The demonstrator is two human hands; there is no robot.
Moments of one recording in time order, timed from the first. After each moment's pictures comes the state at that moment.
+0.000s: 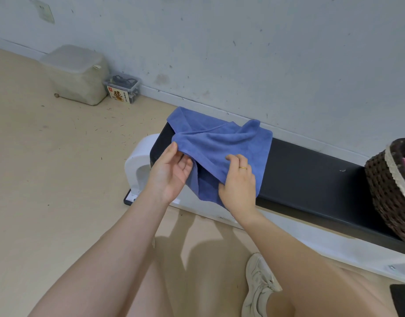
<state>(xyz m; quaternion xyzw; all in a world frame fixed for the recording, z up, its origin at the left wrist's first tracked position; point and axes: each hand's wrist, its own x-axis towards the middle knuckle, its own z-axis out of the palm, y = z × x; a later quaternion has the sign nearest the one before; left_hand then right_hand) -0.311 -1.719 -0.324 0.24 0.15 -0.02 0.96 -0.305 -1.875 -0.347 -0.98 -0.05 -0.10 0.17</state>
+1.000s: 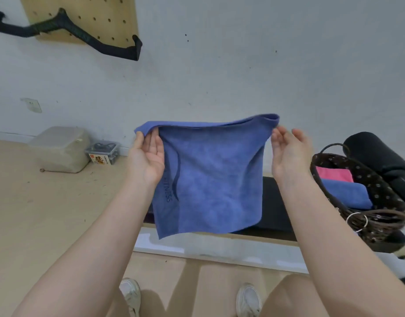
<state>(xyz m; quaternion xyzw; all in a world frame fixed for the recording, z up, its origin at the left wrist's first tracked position) -0.304 -1.779 -0.158 0.15 0.11 0.11 0.98 -0.307 -2.026 -0.131 -0.35 0.12 -0.26 0.89</state>
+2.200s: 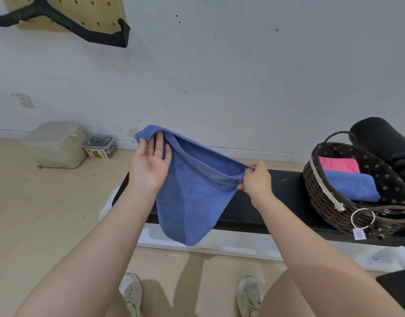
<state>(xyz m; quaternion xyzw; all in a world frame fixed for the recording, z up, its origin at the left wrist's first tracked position) -0.273 -1.804 -0.195 0.19 0.09 0.05 0.98 -0.281 -2.025 -0.236 -0.80 0.21 -0.07 0.56</state>
